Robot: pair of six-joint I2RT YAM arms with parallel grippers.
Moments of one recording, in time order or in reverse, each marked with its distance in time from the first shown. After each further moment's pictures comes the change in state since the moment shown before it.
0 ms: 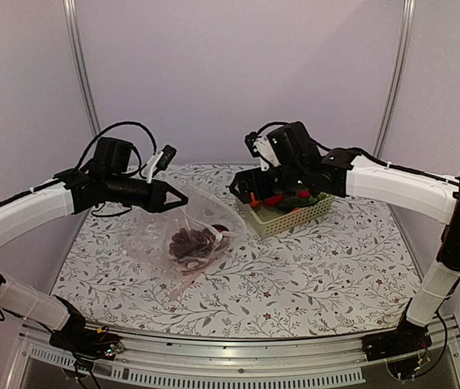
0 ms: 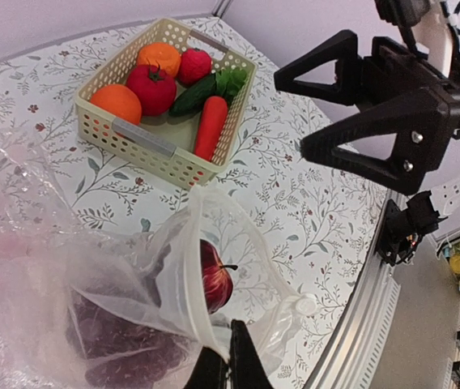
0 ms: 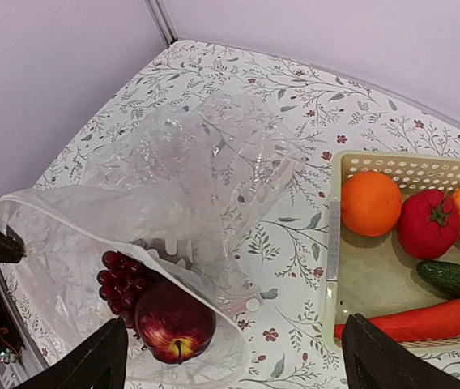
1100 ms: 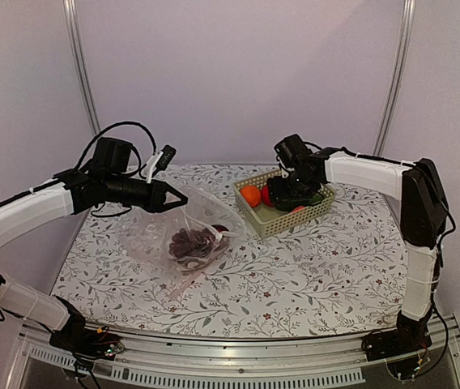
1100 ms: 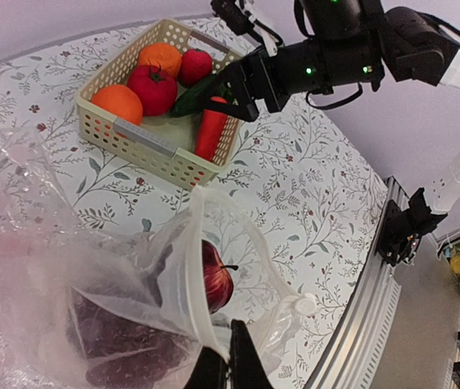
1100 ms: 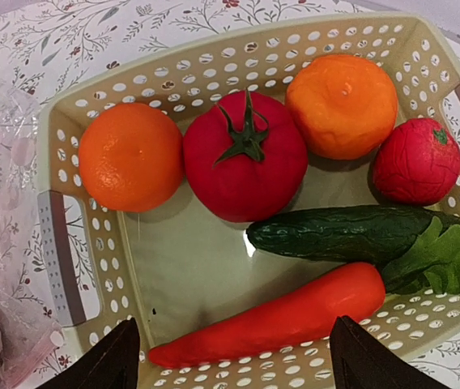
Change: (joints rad) left arm 0.000 -0.004 -0.002 0.000 -0.004 0.000; right arm -0.245 0.275 0.119 -0.204 0.143 0.080
